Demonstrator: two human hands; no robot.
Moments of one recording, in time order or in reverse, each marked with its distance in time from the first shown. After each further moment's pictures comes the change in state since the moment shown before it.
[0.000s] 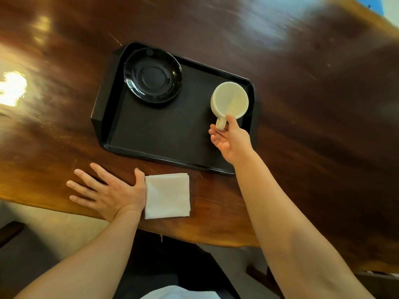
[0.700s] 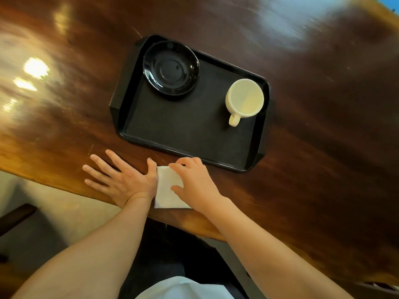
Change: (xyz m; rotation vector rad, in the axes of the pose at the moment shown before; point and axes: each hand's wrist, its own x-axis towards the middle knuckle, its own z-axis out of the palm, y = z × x) left_hand -0.001 0.002 -0.003 0.022 -0.017 0.005; right_hand -0.087 0.114 0.011 -1.714 -0.511 -0.684
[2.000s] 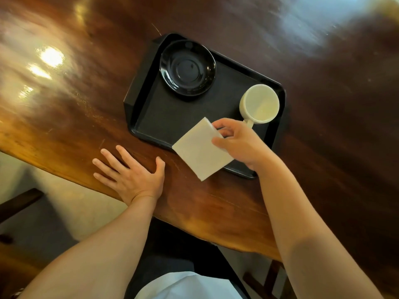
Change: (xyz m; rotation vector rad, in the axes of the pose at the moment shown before) left_hand 0.000 -0.003 -0.001 0.016 -0.018 -0.006; right_hand 0.032 0.033 -0.115 0.573 -0.009 0.179
